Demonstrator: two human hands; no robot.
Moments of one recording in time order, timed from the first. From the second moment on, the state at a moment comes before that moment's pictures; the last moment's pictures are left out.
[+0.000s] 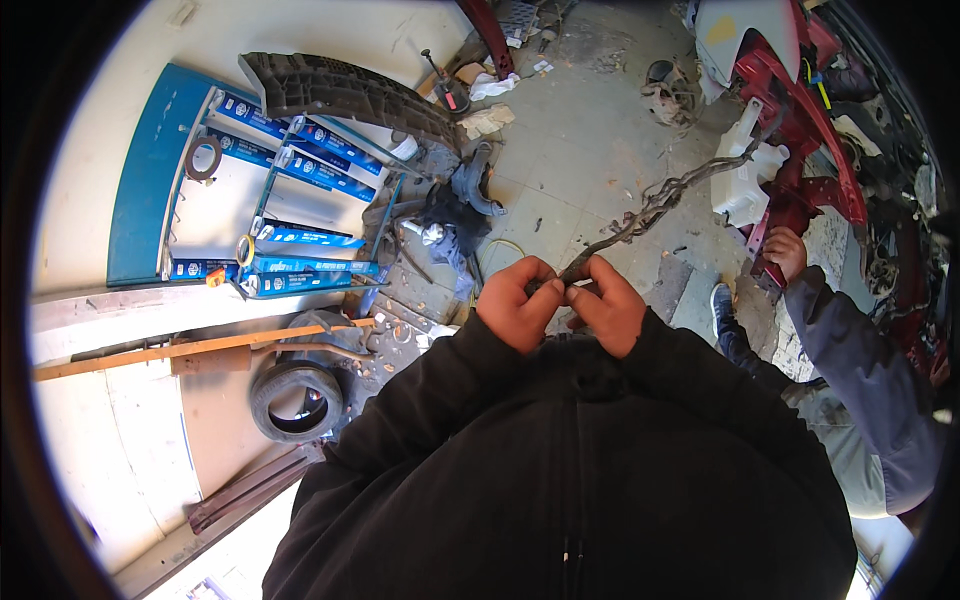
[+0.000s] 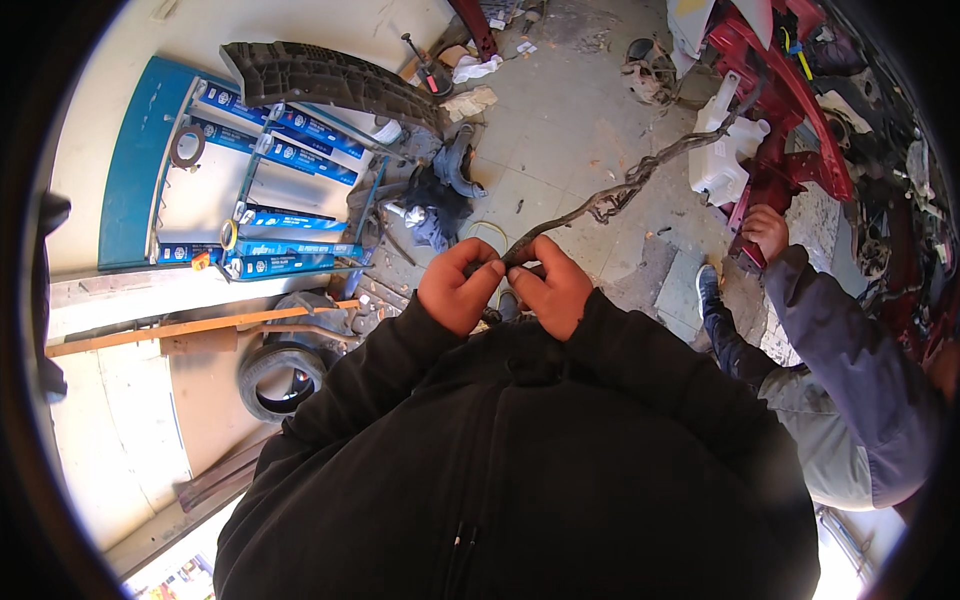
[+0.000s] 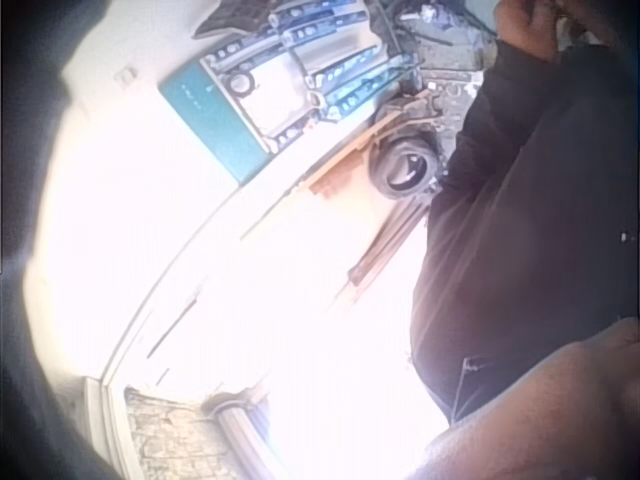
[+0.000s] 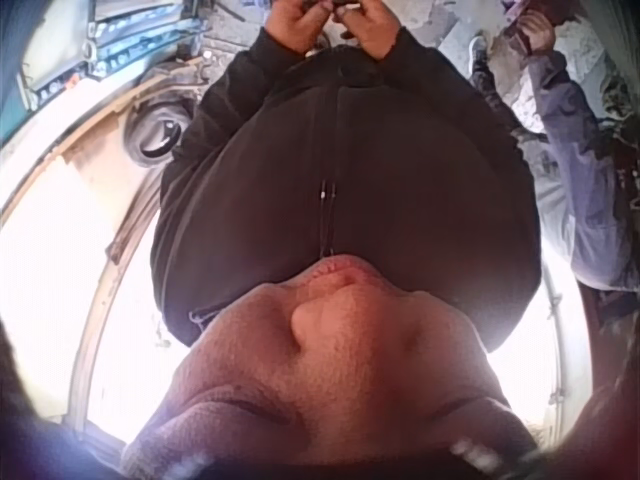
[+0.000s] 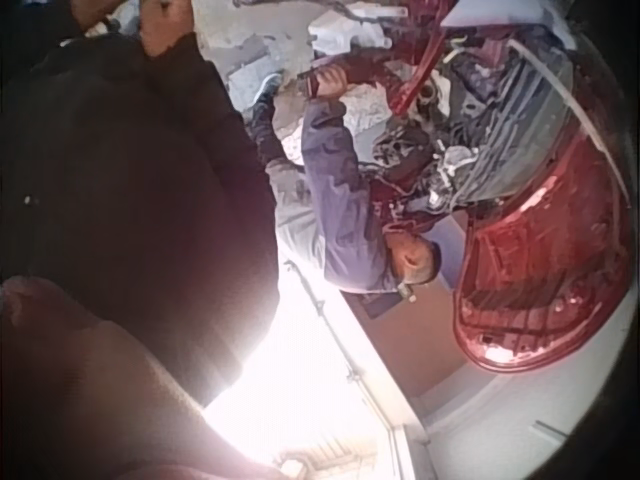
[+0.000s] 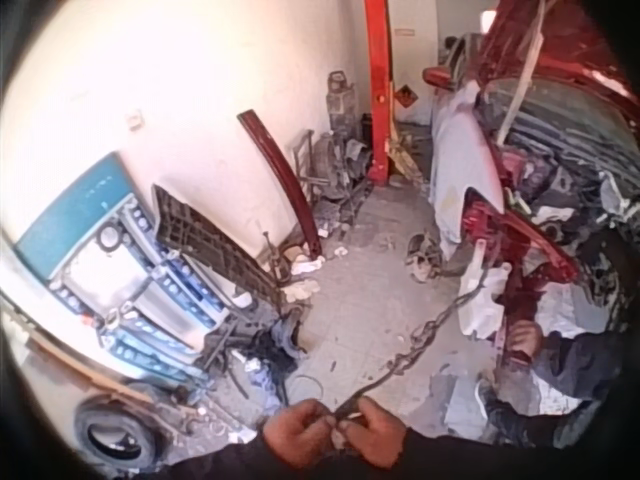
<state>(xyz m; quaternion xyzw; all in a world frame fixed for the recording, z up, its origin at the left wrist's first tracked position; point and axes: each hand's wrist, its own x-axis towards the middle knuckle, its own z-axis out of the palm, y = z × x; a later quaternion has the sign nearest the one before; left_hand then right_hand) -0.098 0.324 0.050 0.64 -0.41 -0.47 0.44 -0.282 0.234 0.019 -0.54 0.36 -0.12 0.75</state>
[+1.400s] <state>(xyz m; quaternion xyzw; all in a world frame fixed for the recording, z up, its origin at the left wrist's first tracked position) -0.083 0.348 0.060 0.65 -0.56 -0.25 0.46 -0.284 0.241 0.085 -0.66 0.29 -0.12 0.69</state>
